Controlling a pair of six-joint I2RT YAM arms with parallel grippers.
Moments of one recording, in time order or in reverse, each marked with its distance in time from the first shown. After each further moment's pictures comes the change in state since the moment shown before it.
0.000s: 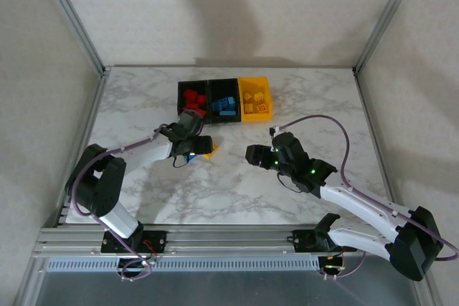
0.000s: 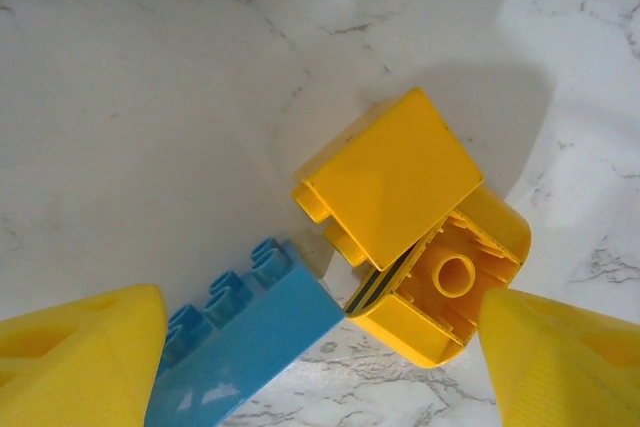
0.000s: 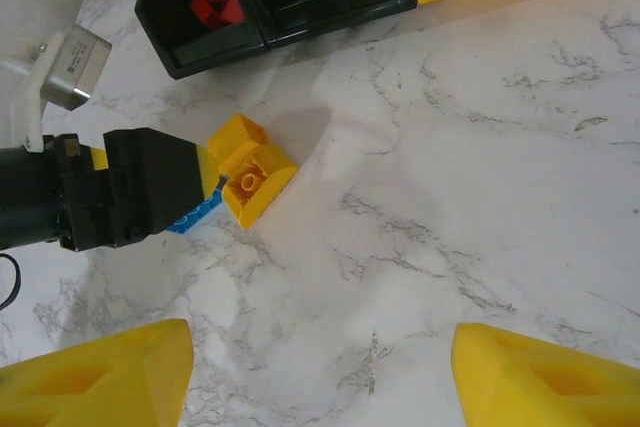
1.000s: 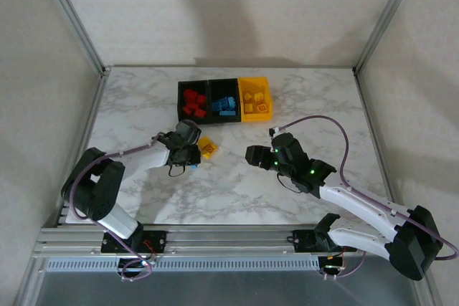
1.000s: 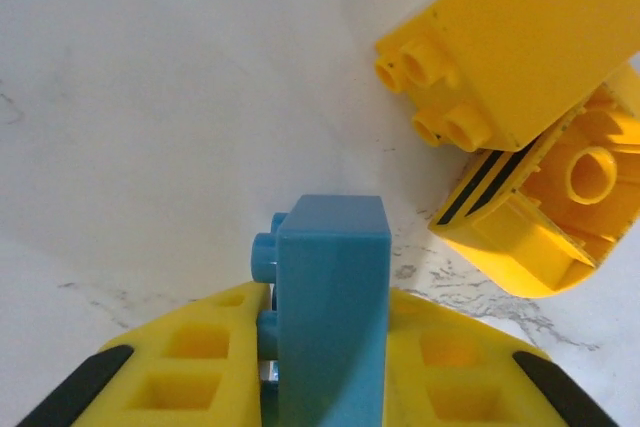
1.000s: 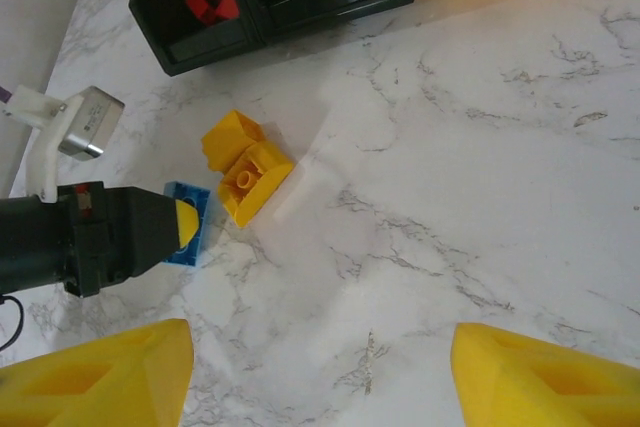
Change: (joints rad) left arm 0.000 -0.051 -0.116 -0.002 0.015 -0.029; right arm 0.000 0.006 -0.011 0.013 0.000 0.000
